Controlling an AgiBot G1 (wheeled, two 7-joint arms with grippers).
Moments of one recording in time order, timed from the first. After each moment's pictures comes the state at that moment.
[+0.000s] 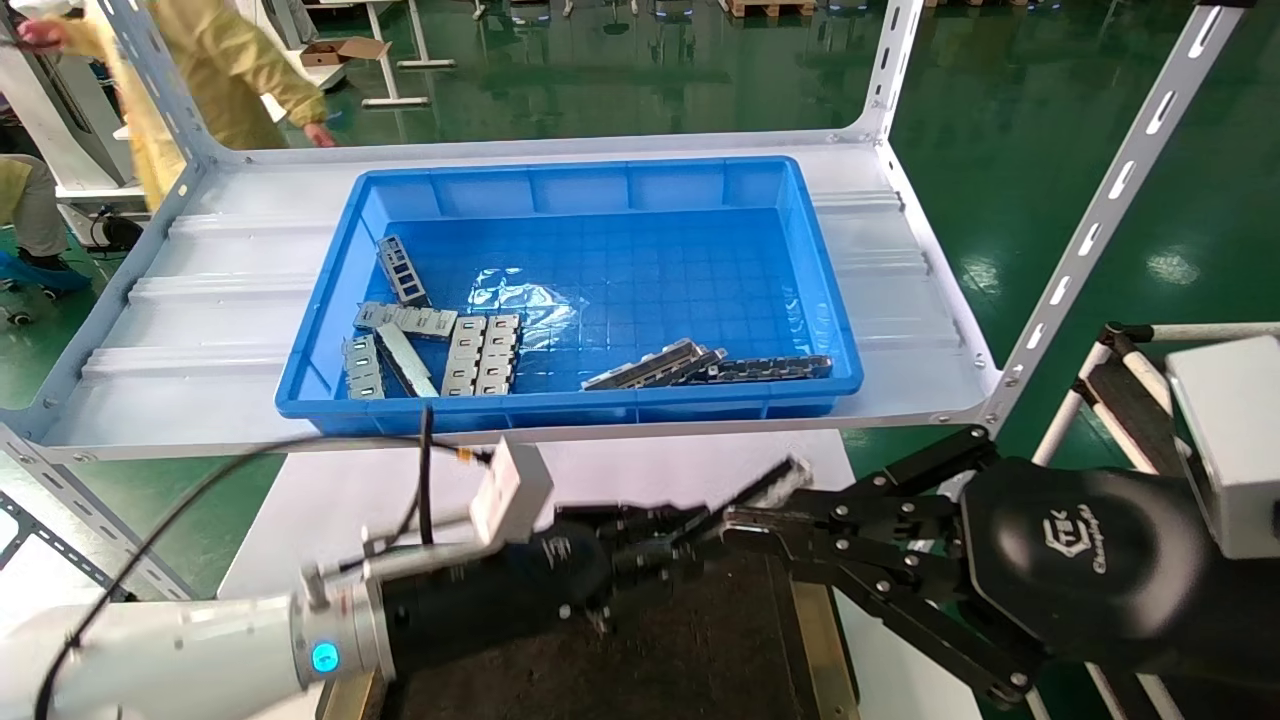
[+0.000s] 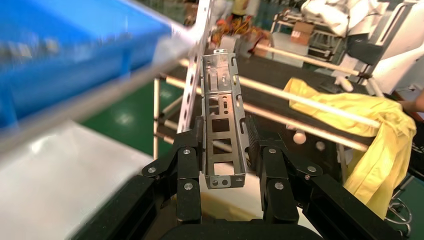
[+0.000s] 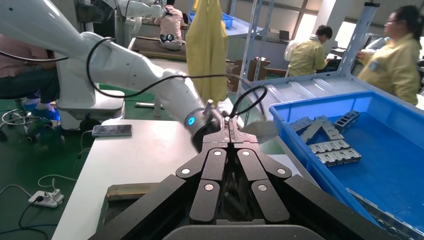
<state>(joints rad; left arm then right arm) -1.08 0.99 0.79 -0.93 0.68 0.98 0.02 1.10 -0.58 -0.36 1.28 -0.68 -1.46 0.15</state>
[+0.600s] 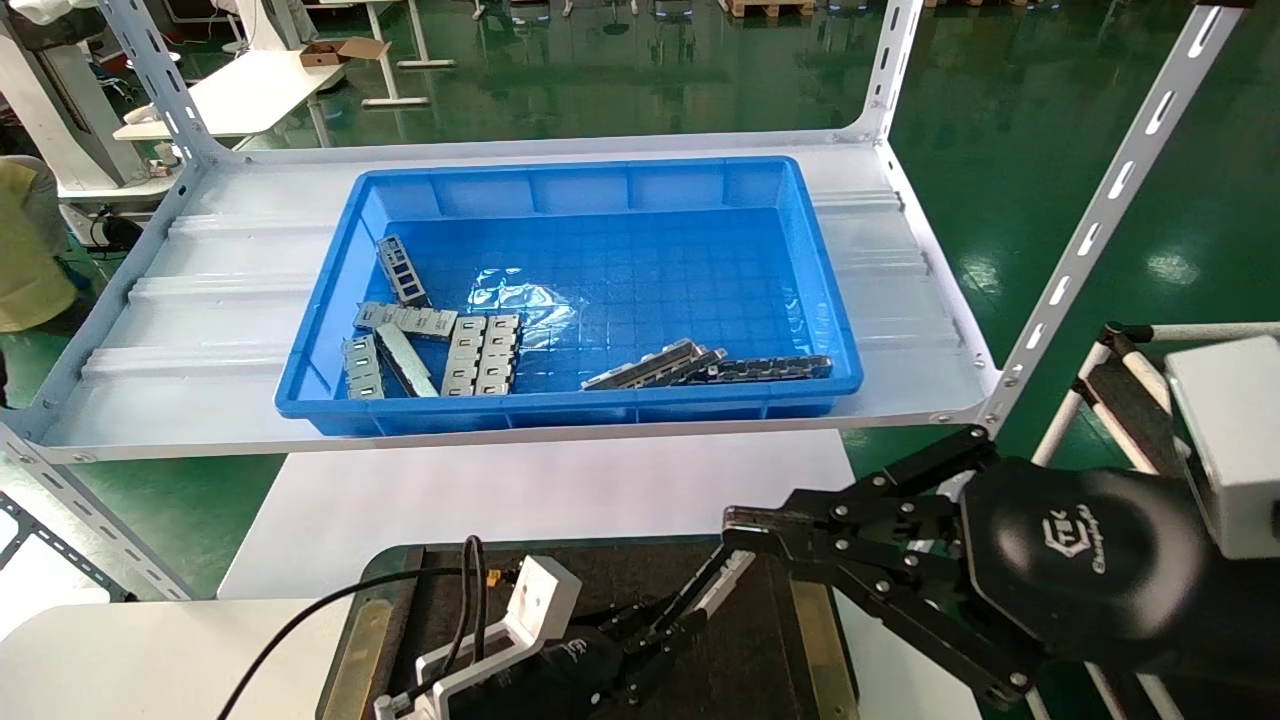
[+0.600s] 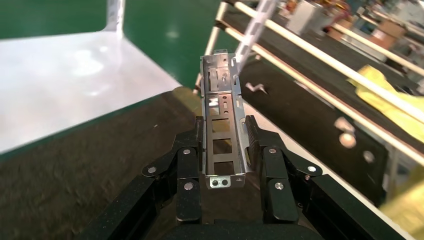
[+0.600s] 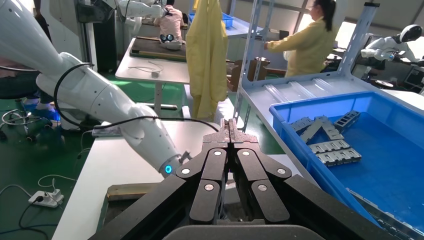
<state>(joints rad) -0.81 1.06 0.81 -1.06 0.69 0.54 -0.01 1.10 -0.58 -0.36 1.28 -0.67 -1.46 0.14</state>
